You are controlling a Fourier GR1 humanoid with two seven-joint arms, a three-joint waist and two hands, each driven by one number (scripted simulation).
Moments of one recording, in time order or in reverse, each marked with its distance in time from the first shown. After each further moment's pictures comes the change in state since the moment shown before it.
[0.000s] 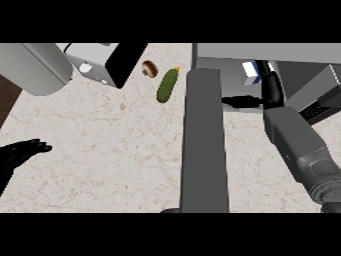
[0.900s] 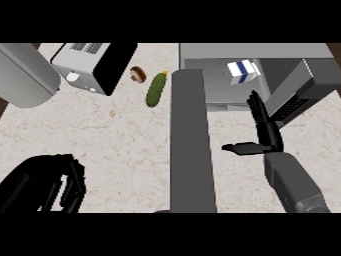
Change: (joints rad) left arm 0.002 -0.060 -0.272 -0.028 -0.099 0.095 0.079; right arm 0.335 0.074 0.020 -0.145 -0.052 0.297 -0.126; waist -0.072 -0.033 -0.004
